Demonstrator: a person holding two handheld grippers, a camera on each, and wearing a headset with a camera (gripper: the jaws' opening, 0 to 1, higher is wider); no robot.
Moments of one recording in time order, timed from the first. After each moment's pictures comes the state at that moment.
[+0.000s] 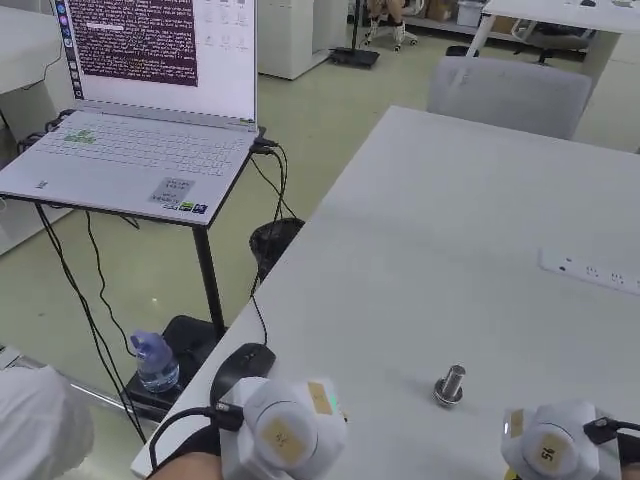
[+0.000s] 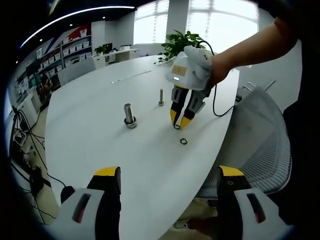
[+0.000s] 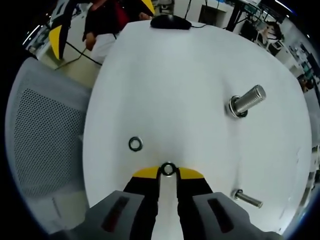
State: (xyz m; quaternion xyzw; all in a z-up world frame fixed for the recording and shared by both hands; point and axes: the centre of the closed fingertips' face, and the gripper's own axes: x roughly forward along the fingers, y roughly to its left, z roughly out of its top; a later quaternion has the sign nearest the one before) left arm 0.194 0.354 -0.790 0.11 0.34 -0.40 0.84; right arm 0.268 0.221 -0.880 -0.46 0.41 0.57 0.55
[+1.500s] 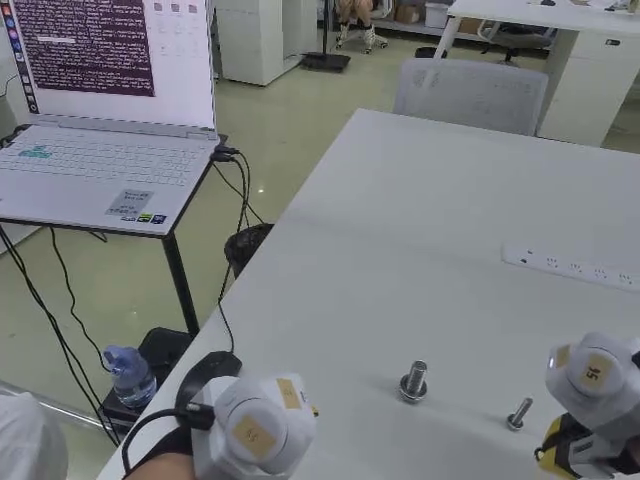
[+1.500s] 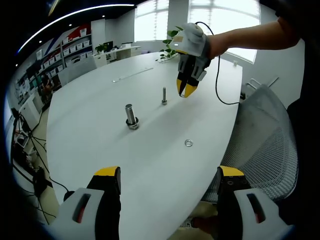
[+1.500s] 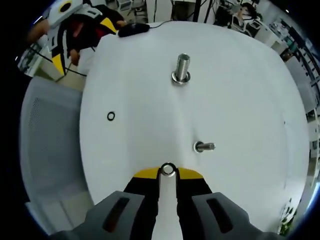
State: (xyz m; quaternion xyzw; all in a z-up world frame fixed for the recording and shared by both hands) left arm 0.207 0.351 -0.794 0.13 0.35 -0.39 0.84; right arm 0.322 0.155 -0.833 -0.41 0.46 0.51 0.60
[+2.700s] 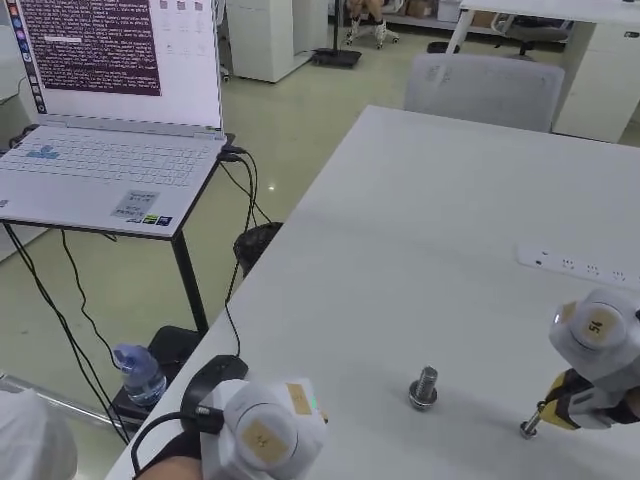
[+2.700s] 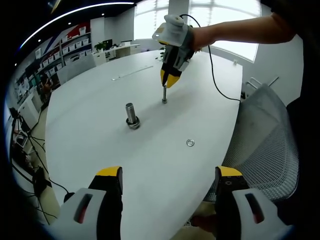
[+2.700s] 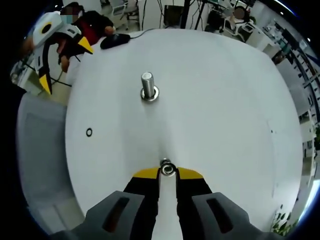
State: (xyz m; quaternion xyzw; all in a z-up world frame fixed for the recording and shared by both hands) left arm 0.213 0.352 -0.798 0.13 0.36 -0.39 0.84; right arm 0.378 0.174 -0.820 -0.41 0.44 0.50 0.62
